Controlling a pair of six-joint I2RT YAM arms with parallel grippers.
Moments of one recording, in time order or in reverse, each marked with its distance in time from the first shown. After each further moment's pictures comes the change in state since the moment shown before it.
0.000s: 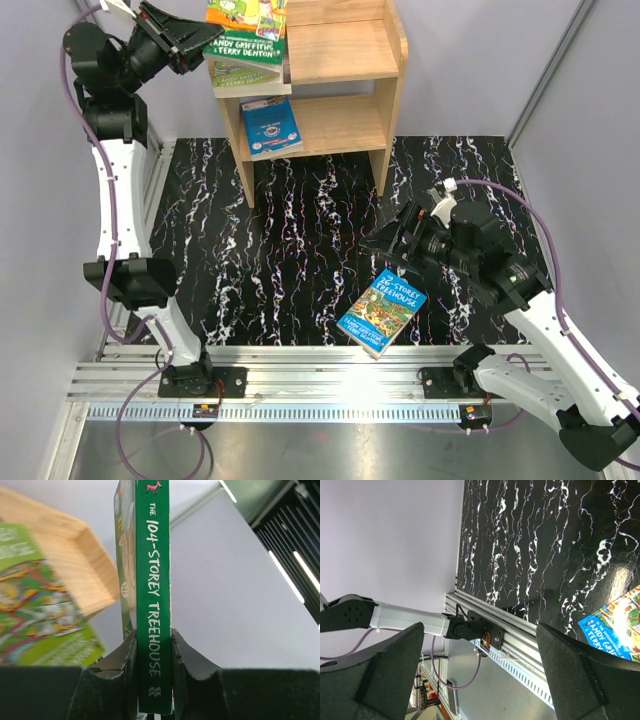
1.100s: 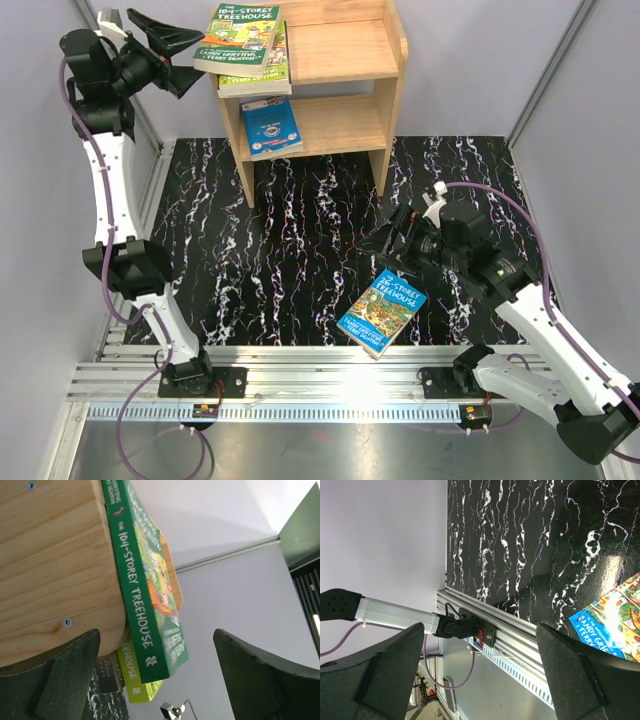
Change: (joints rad) left arm 0.128 0.139 0.047 -0.268 -0.004 0.049; right arm -0.001 0.034 -0.043 0.009 -0.003 0.000
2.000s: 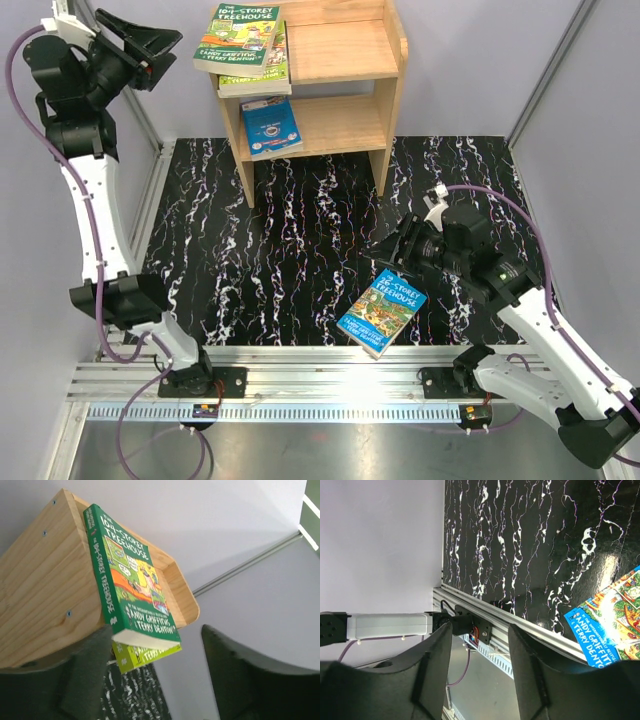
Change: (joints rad) left arm 0.035 -0.261 -0.174 -0.012 -0.160 0.246; right arm 0.000 -0.019 -0.019 -0.010 -0.006 -0.022
